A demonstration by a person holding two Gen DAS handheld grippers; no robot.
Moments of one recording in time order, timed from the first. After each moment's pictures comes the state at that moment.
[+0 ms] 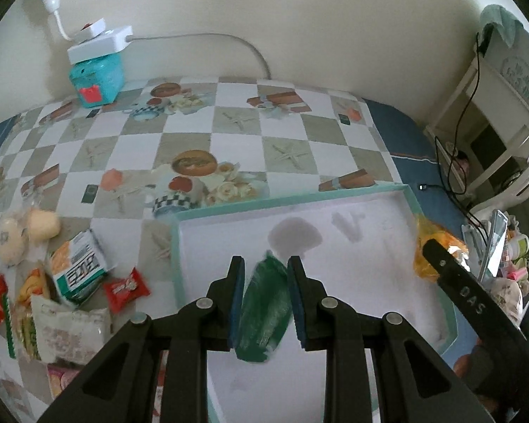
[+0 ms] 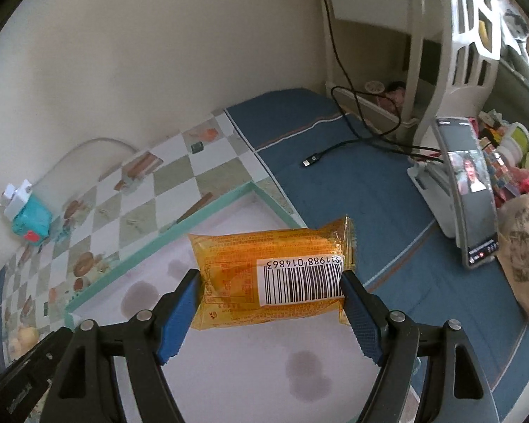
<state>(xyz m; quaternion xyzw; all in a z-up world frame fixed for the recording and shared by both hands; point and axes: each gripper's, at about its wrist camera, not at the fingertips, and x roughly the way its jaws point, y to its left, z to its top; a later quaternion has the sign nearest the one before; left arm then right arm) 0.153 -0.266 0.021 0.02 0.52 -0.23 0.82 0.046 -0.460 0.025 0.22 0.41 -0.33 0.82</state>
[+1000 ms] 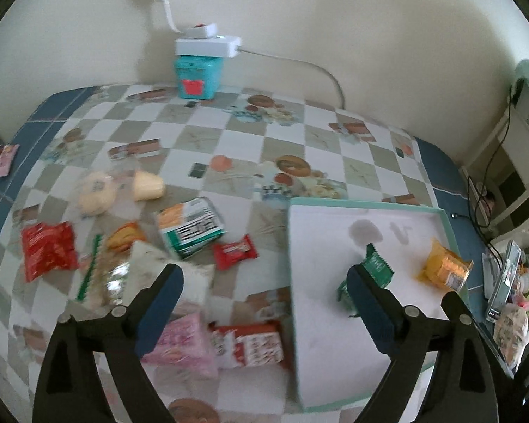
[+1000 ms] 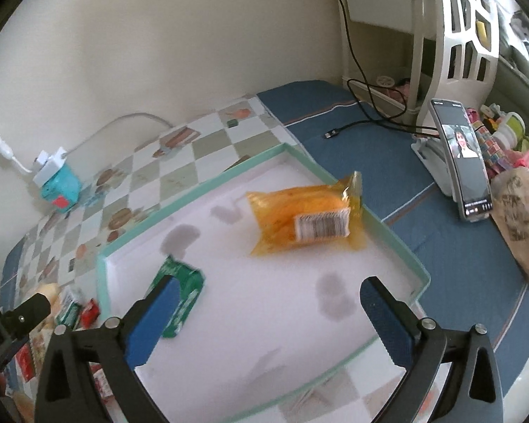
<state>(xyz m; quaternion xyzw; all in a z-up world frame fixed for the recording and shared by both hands) 0.123 -0.159 0.052 -0.02 0.50 -0.13 0.85 0.001 -0.373 0.042 0.22 0.40 -0.30 0.84</state>
